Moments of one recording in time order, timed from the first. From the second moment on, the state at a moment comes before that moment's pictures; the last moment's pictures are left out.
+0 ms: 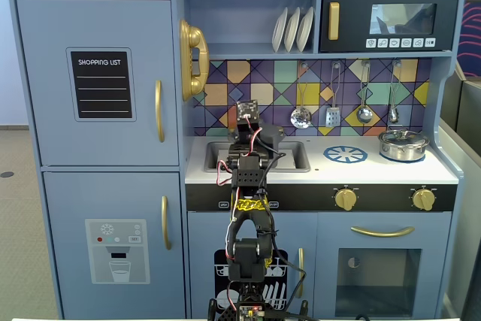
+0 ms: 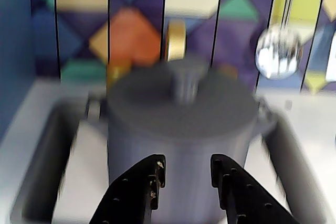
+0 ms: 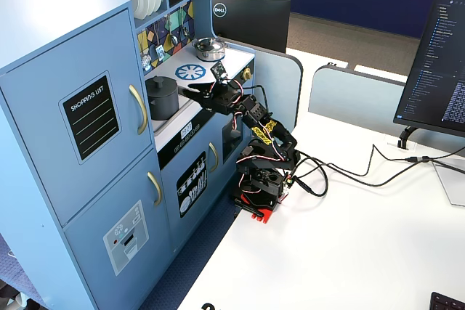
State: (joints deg) arm 2.5 157.7 123.1 31.7 -96.5
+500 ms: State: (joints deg) arm 8.3 145.8 123.7 11.4 -89.1
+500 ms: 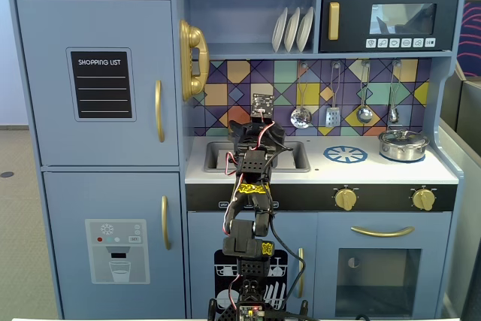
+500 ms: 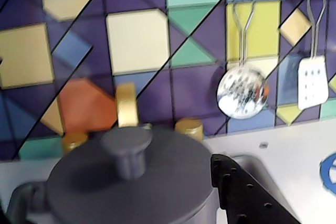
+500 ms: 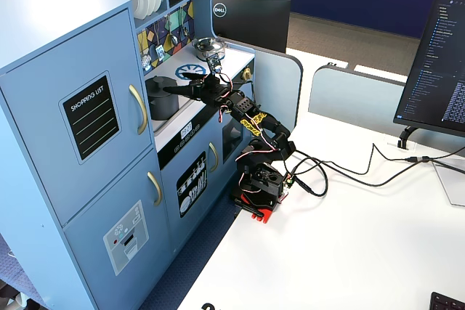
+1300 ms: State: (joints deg) arm 5.4 130.8 122.6 0.3 -93.8
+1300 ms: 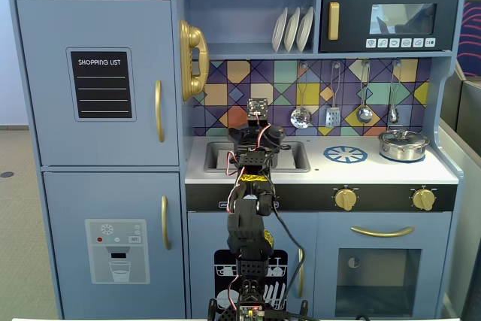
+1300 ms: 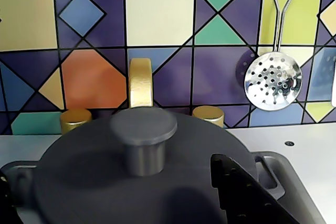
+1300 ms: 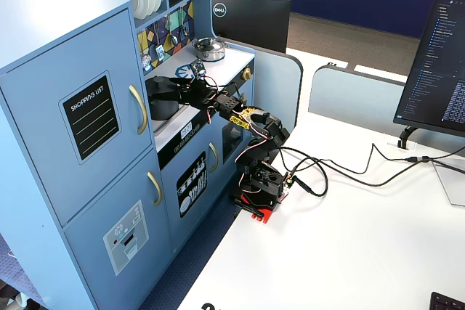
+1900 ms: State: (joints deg) arm 3.3 120.9 114.3 0.3 -93.8
